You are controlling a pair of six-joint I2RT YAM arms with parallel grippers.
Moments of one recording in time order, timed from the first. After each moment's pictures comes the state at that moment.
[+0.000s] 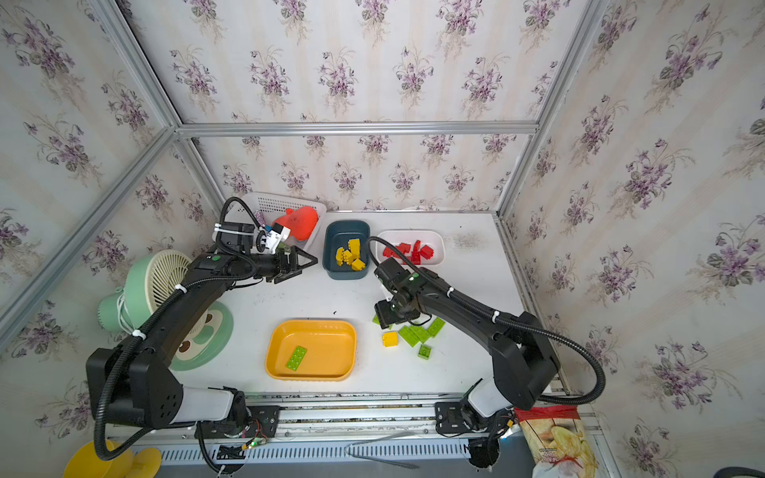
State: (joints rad) left arm -0.10 1.40 1.17 -0.62 0.80 -0.39; right arm 0.70 1.51 1.11 -0.93 -0.07 0.36
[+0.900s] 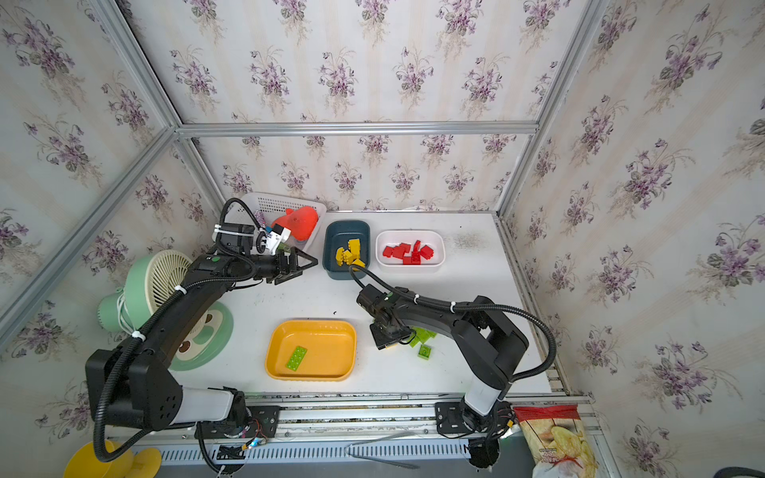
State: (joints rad) left arm -0.10 1.39 1.16 -0.62 0.81 -0.39; right arm 0.82 1.70 1.02 -0.83 0.03 0.49
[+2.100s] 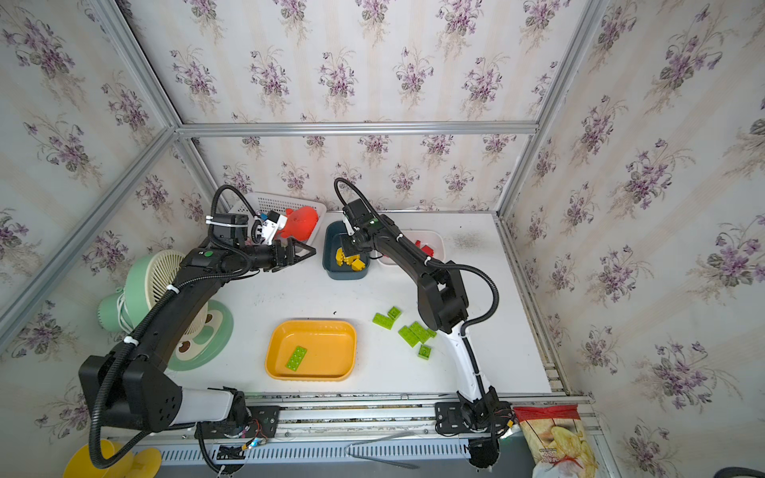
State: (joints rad) left arm -0.10 1.38 1.26 -0.62 0.79 -0.33; right arm 0.59 2.33 2.22 -0.82 -0.08 0.24
